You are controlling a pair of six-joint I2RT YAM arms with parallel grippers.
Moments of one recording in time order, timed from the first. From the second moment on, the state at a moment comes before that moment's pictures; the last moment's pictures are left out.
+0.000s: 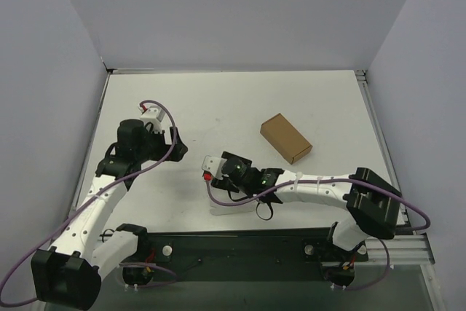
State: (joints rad) left arm -0.21 0.96 0.76 -0.39 0.24 -0.22; right arm 1.13 1.52 0.85 -0.05 0.38 -0.40
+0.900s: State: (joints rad) left arm -0.21 0.92 0.76 -0.39 0.24 -0.22; right arm 0.79 1.72 1.04 -0.27 -0.03 0.00
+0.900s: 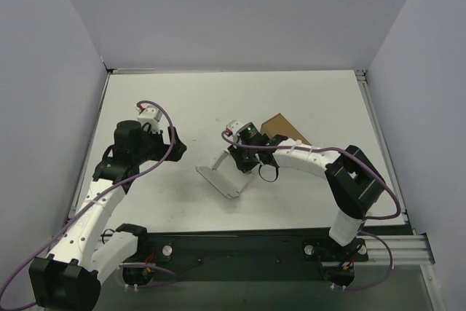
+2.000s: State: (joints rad) left arm -0.40 1.03 0.32 -0.03 0.27 -0.70; right arm 0.63 1.56 0.75 -0.10 -0.05 0.50
